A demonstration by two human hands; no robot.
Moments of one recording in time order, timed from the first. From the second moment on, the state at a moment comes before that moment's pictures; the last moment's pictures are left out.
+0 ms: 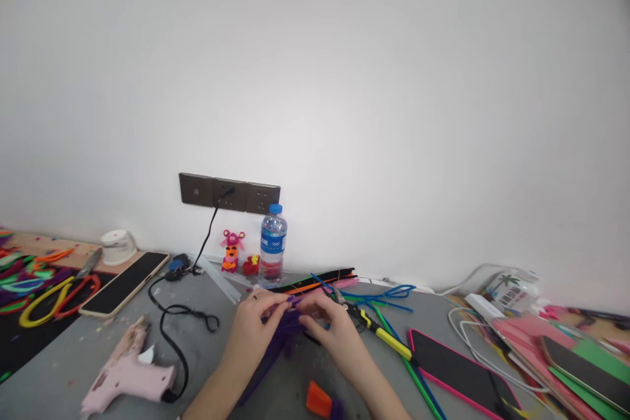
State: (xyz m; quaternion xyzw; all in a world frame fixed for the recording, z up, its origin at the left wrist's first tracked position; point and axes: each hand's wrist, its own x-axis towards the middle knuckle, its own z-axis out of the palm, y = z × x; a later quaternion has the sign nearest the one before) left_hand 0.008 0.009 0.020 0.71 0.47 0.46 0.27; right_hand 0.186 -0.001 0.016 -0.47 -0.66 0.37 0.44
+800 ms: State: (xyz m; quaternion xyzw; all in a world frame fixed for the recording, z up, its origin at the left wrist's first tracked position) left_hand 0.005 0.018 0.020 0.48 0.45 0.57 0.50; right_hand 0.232 0.012 0.021 -0.53 -0.63 0.23 0.52
